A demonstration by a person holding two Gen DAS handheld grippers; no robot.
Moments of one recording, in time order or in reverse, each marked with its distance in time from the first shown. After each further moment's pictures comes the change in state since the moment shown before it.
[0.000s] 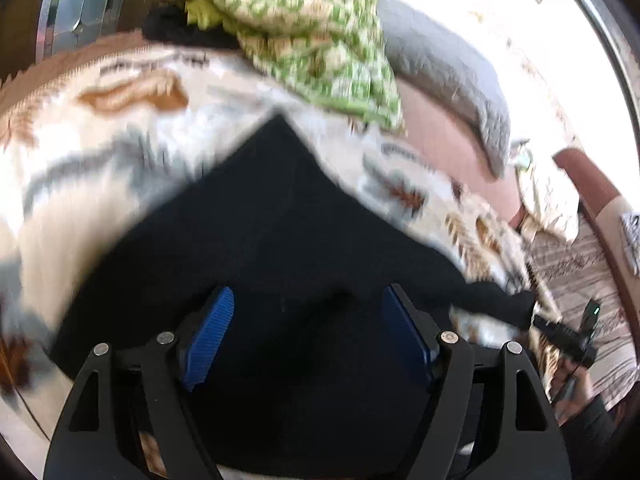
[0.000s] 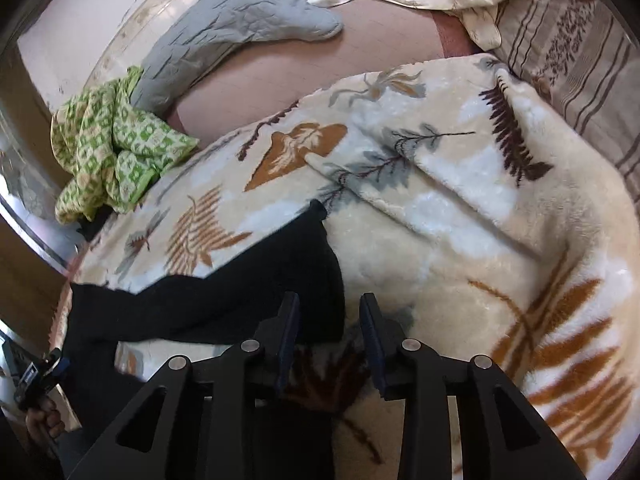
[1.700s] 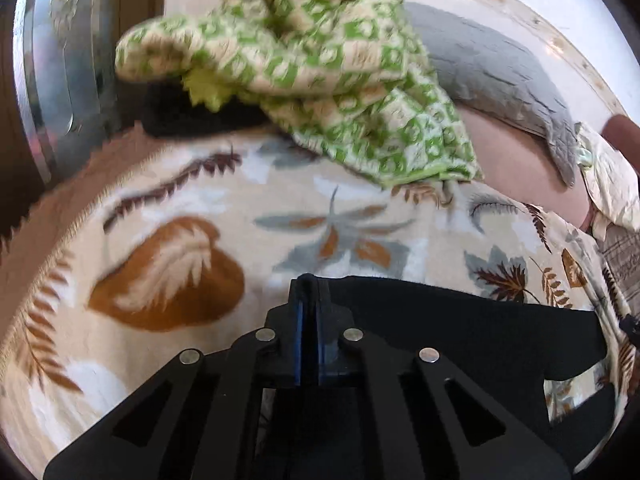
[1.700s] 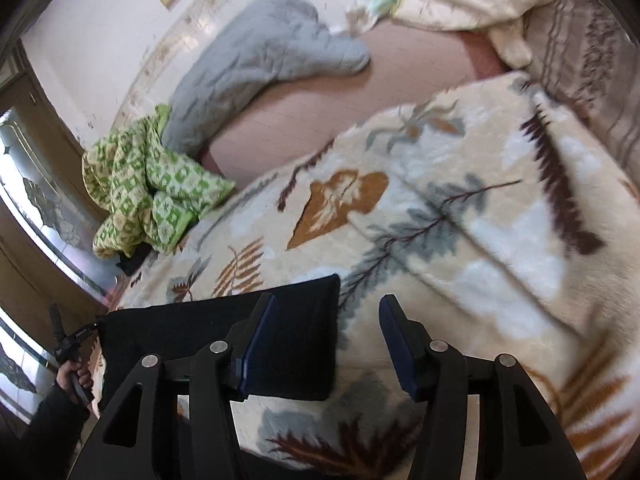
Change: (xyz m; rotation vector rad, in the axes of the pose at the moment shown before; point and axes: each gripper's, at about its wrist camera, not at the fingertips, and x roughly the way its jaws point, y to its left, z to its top) left arm 0.073 0.036 0.120 0.200 -0.023 0.223; right arm 0.015 0.000 0.046 0.044 -0.035 0.165
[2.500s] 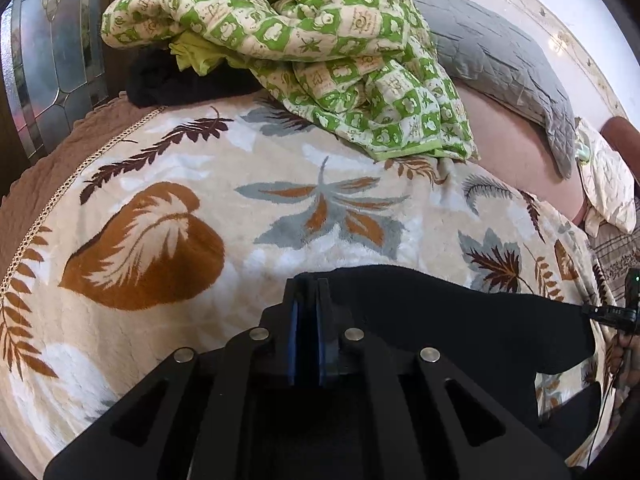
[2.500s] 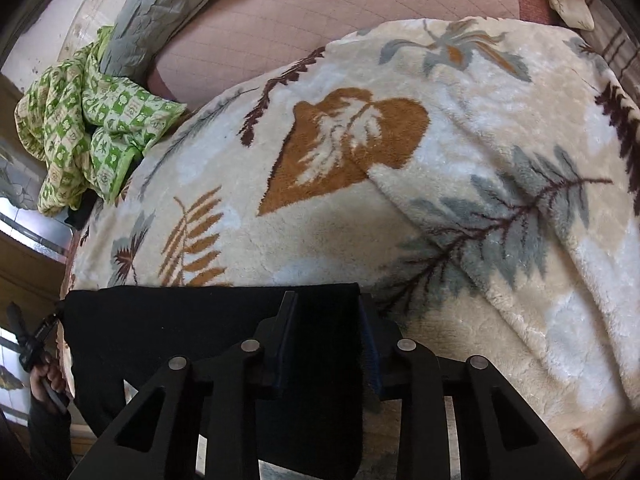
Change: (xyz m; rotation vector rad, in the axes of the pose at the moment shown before) left arm 0.010 -0.005 -0.001 -0.011 0.080 -0.041; right arm 0.104 0.026 0.028 -0.025 0.306 -0.162
